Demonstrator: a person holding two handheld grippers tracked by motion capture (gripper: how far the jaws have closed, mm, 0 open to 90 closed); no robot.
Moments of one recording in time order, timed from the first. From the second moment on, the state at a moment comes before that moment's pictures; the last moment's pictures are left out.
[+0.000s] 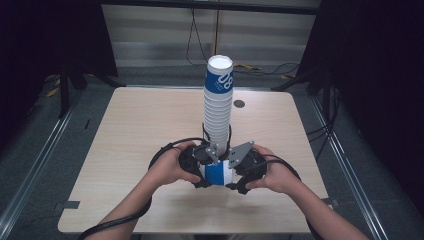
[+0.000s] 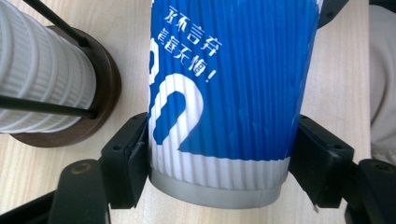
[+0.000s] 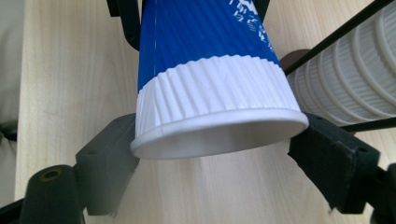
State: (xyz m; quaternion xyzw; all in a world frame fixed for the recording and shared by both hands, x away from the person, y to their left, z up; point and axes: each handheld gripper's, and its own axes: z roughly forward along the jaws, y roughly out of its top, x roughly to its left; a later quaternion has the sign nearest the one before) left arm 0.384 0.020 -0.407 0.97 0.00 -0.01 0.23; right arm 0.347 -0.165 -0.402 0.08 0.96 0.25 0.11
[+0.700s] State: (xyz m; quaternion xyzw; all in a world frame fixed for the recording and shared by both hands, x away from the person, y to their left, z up) left arm 0.390 0.041 -0.402 0.96 0.04 -0.03 0.29; right arm 0.346 -0.194 -0.416 0.16 0.91 0.37 0.09
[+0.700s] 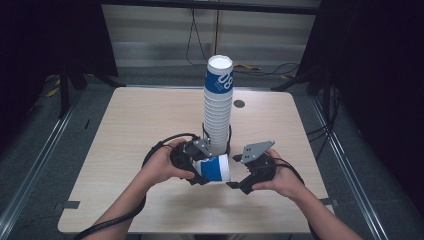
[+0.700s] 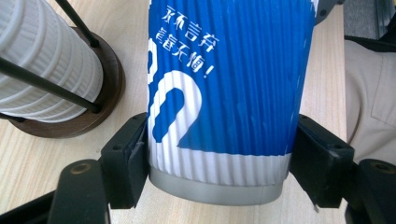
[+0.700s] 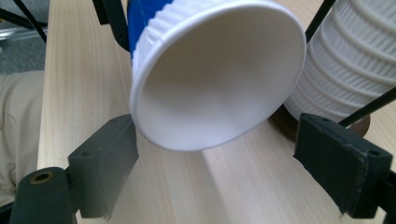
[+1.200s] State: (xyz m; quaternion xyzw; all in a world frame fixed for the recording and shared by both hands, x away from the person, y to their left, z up) left arm 0.392 0.045 -0.401 0.95 0.05 -0.04 0.31; right arm 0.347 -0.192 -0.417 0.17 0.89 0.41 0.08
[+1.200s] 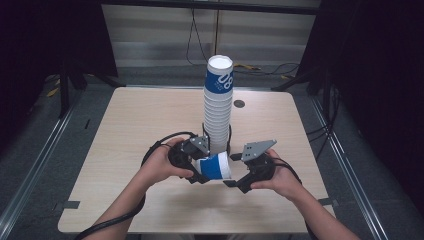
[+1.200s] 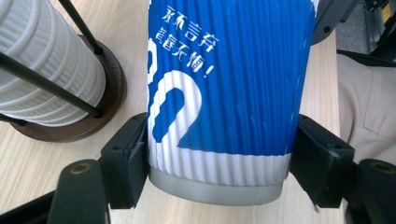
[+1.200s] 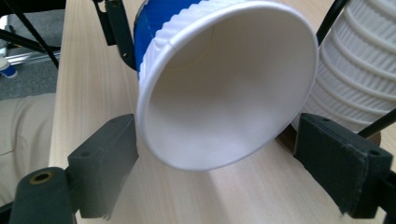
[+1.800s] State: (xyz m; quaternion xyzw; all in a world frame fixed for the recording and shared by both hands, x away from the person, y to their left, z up) left arm 0.392 0.045 -0.404 0.94 0.05 -0.05 0.32; right arm 0.349 -0.192 -0.414 0.17 0.88 0.44 0.08
